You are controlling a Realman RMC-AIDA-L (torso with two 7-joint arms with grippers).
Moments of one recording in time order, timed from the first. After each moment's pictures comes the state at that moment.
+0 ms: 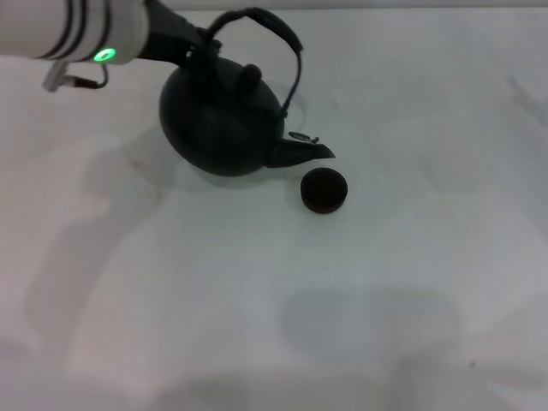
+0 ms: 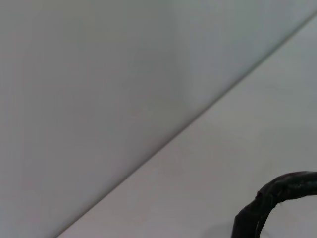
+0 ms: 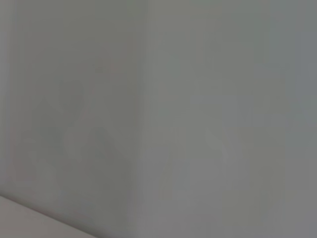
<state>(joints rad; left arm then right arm) -0.51 -2.08 1.61 1.45 2.61 1.02 -2.63 0.38 2.00 -0.59 -0.56 1.60 1.14 -2.21</state>
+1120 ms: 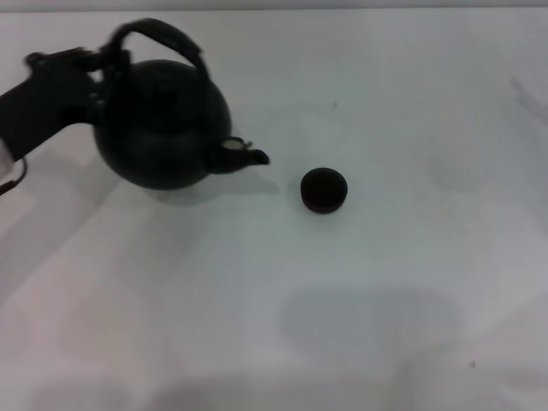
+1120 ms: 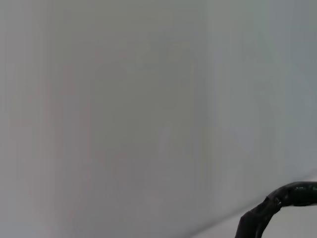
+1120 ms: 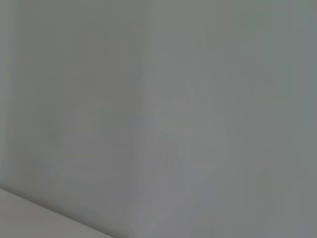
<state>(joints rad) -0.05 -2.07 1.44 1.06 1.13 0.87 -1.15 0.37 1.98 -0.61 -0.57 1.59 1.14 -2.18</state>
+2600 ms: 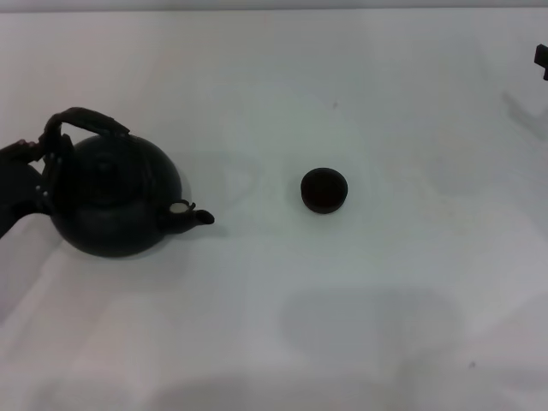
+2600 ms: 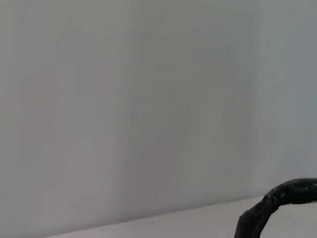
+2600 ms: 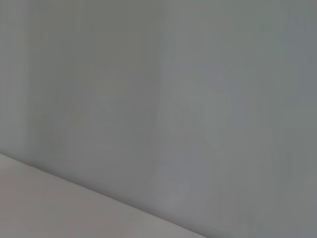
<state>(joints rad) -0.06 -2.07 1.27 0.54 0.90 1.17 -0.73 0.37 1.98 -0.64 -0.56 1.52 1.13 -2.13</state>
